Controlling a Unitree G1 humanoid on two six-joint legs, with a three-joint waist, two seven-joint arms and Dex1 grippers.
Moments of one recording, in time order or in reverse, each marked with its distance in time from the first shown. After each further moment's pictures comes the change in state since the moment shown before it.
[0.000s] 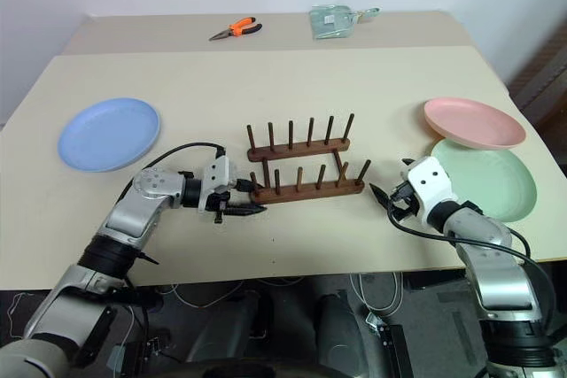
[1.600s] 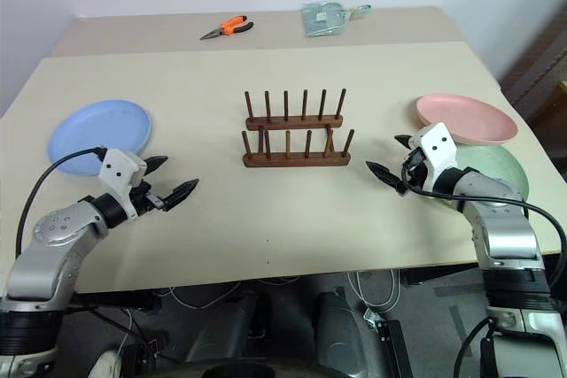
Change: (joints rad) left arm 0.443 0.115 0.430 -0.470 -0.185 0.243 0.582; right arm -0.297 -0.049 0.025 0.276 0.120 -0.032 0.219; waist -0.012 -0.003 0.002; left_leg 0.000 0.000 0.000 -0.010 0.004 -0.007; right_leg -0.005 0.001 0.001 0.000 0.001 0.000
